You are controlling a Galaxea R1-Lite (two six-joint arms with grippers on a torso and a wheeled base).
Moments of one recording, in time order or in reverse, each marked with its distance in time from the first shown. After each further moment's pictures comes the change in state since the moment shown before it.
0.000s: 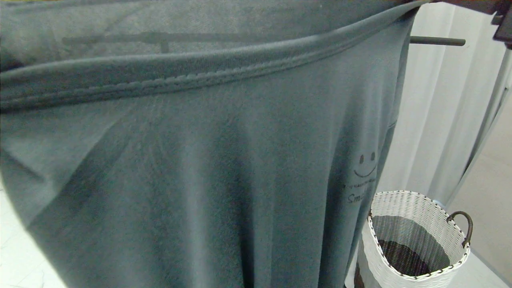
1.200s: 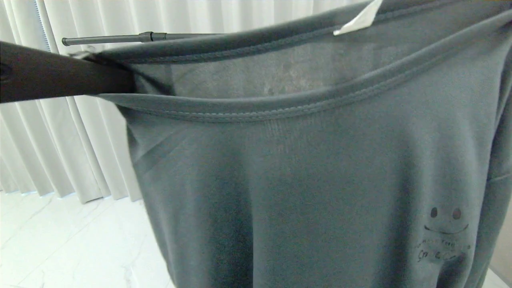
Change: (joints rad) left arm 0.290 0.099 0.003 -0.021 -0.015 0.007; right arm 0.097 -0.180 0.010 0.234 0.063 -0.003
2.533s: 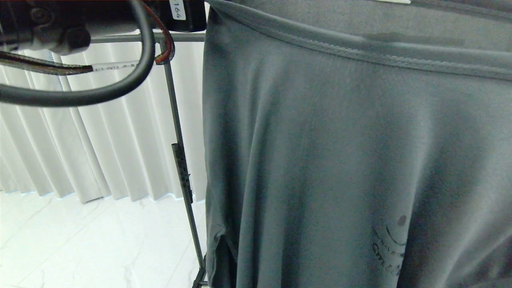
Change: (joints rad) left arm 0.211 0.202 0.105 -0.741 -0.008 0.388; right arm -0.152 -0.134 -0.012 0.352 0.294 0.002
